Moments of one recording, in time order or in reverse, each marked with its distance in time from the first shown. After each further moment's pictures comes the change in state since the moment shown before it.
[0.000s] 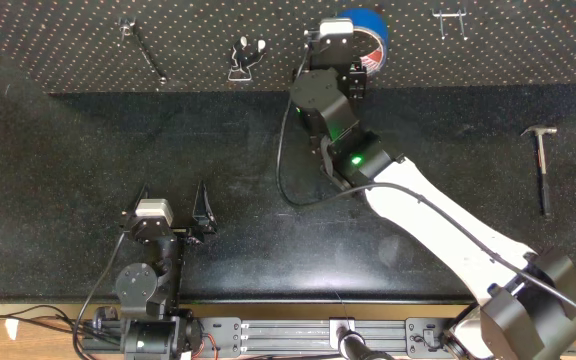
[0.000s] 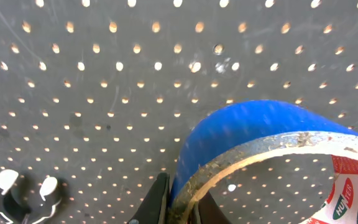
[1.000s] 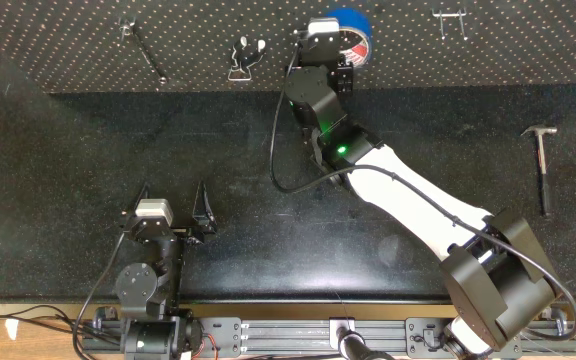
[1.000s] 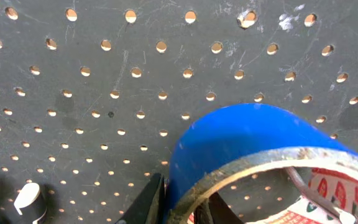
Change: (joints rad) left arm 0.000 0.000 0.000 0.000 0.000 0.000; right arm -0.024 0.146 0.000 0.187 -0.035 -0.040
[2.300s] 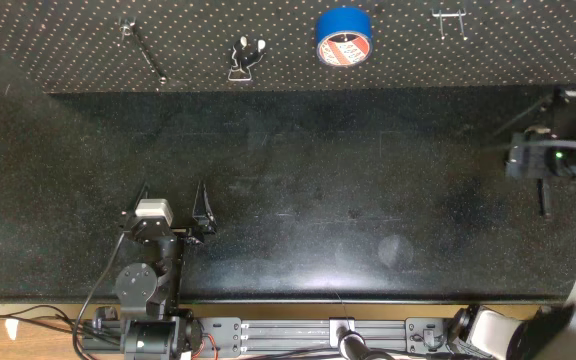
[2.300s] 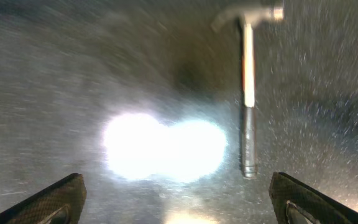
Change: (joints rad) left arm 0.000 0.000 0.000 0.000 0.000 0.000; right arm -1.122 -0.311 0.018 -1.395 -0.771 -0.505
